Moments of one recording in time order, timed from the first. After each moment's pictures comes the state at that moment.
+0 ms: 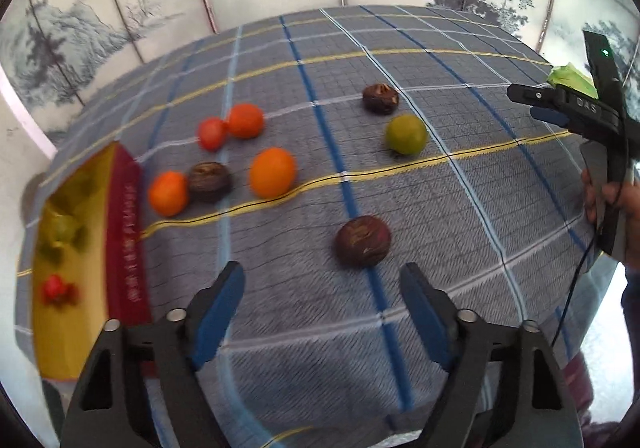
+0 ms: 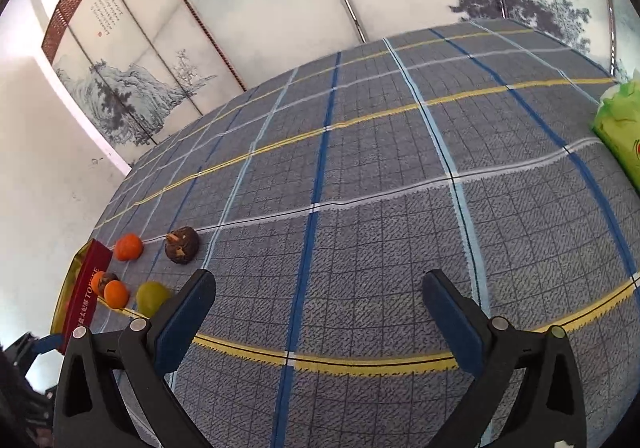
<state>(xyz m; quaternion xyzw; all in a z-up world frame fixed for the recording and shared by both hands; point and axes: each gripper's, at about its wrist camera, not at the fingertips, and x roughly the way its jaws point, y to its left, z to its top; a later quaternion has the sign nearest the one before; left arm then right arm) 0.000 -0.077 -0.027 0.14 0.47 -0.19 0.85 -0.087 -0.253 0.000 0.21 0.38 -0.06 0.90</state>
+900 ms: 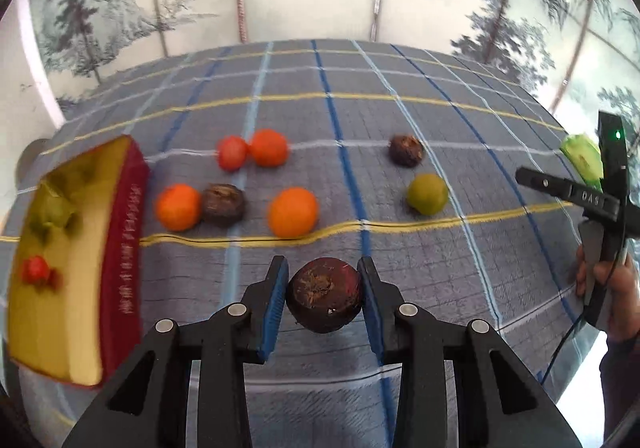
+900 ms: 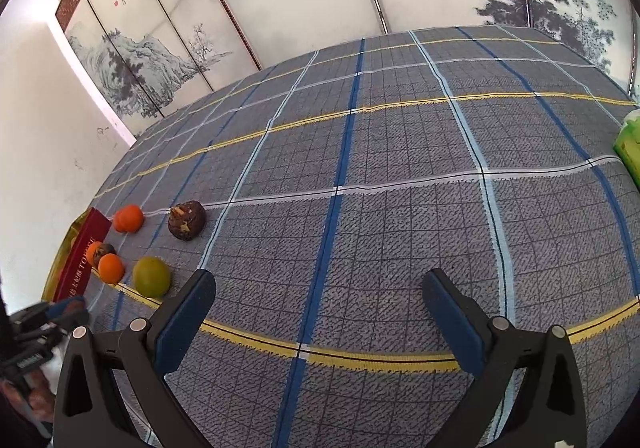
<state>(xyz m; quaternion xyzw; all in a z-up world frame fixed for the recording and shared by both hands) 0.019 -0.057 -0.013 0.05 0.43 -0.16 0.89 -0.078 -0.235 -0.006 0.17 0.41 -0.04 0.89</state>
